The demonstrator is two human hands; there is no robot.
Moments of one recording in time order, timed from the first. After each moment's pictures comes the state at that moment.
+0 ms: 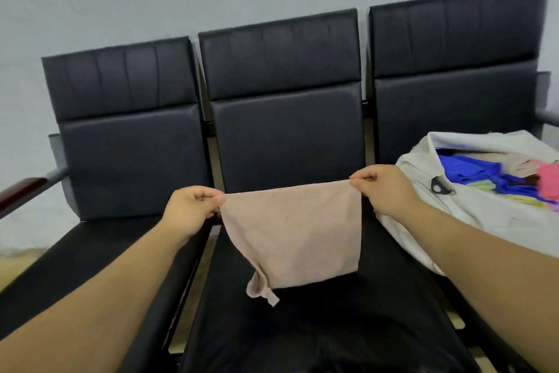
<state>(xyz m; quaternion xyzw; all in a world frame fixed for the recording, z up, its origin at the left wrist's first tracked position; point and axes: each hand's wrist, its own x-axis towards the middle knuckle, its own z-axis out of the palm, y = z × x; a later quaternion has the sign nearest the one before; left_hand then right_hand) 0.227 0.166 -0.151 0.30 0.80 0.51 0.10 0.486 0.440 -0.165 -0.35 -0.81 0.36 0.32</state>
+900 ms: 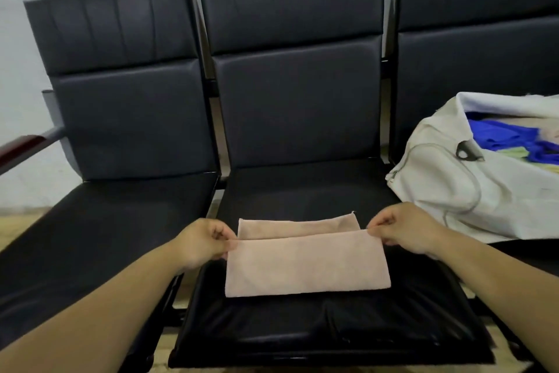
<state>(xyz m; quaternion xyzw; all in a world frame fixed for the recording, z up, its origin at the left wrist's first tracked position) 0.241 0.125 -0.246 0.32 0.83 0.33 0.30 0.526 0.422 -0.267 -0.36 -0.81 0.45 0.08</state>
